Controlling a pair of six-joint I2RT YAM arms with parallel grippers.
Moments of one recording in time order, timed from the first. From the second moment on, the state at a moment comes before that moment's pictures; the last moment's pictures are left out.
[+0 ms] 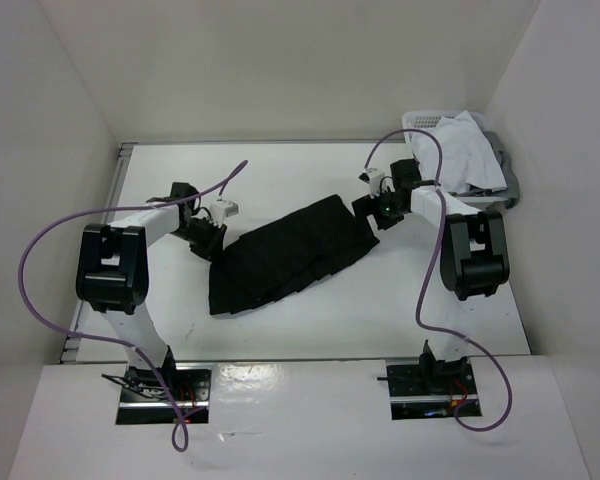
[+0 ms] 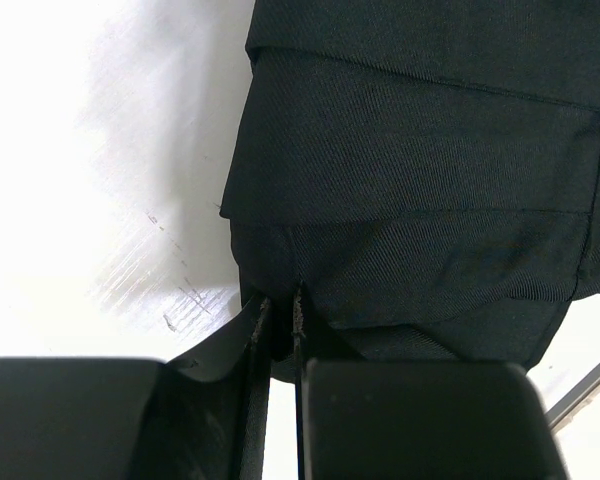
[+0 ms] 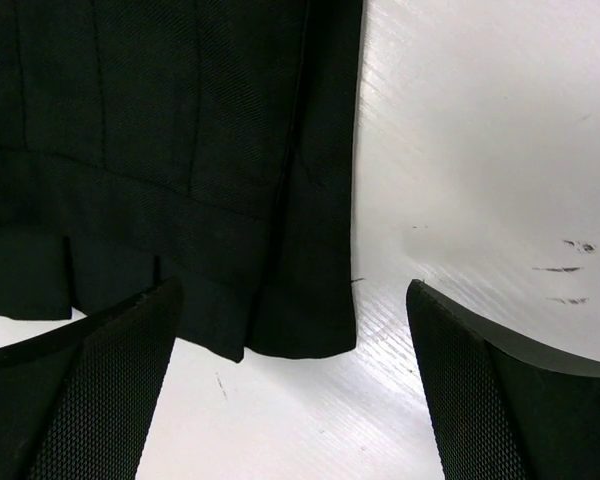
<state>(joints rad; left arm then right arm) -0.04 1.81 1.13 -0.66 0.54 0.49 0.11 1.89 1.28 -0.49 -0.44 -0.33</state>
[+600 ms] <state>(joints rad) -0.04 1.81 1.12 -0.66 0.56 0.49 0.10 1.97 1.32 -0.50 -0.50 -0.38</state>
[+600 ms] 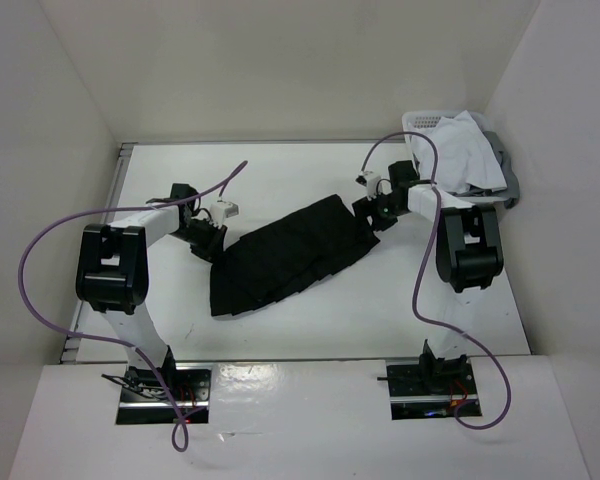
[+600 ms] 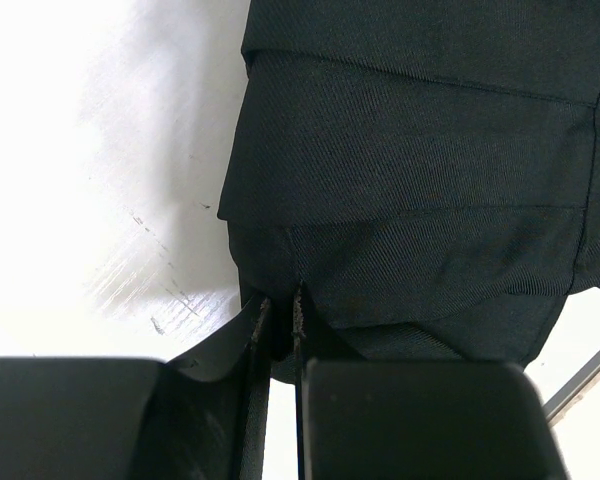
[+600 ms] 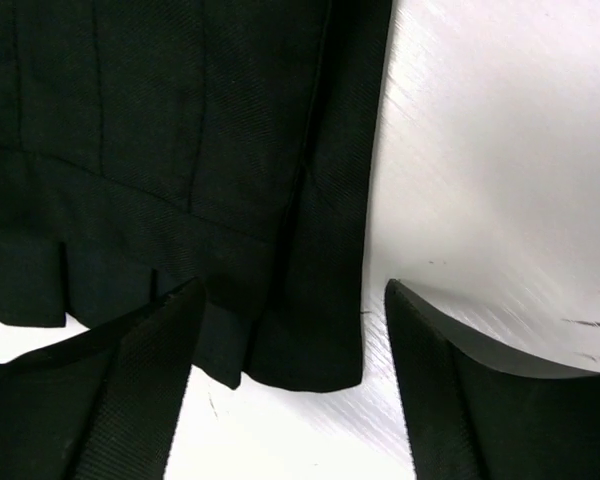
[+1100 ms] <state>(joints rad) -0.04 1.81 1.12 -0.66 0.57 0.49 0.11 2.03 1.37 -0.58 -0.64 -0.43</state>
